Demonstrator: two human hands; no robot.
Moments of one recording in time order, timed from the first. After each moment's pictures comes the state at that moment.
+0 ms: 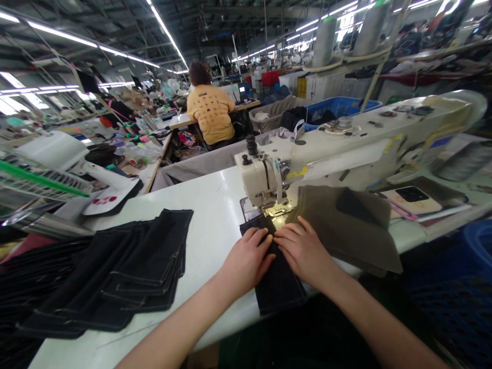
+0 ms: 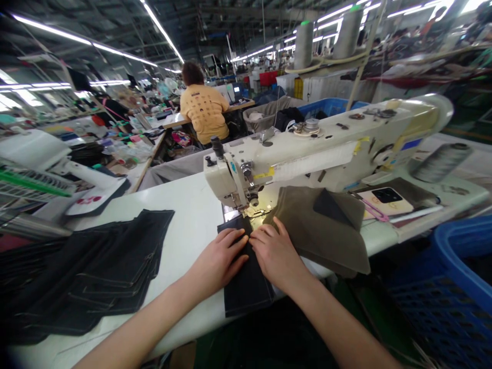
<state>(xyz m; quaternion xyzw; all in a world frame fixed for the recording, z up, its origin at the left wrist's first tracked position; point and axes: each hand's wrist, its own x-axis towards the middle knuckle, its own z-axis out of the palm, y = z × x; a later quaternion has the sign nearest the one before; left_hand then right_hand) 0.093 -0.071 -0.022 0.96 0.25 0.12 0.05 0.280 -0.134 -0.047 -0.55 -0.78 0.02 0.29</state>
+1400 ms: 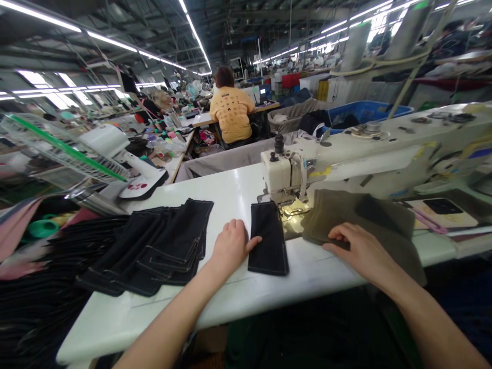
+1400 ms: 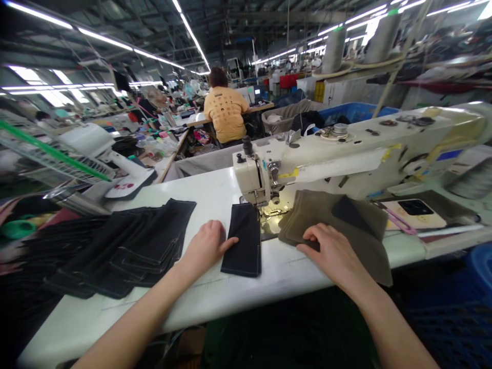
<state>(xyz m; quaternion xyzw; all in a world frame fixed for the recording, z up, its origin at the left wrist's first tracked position) 0.046 -0.061 -0.012 0.84 0.54 0.03 -0.01 0.356 -0.154 -0.060 -0.67 -0.68 0.05 0.27</state>
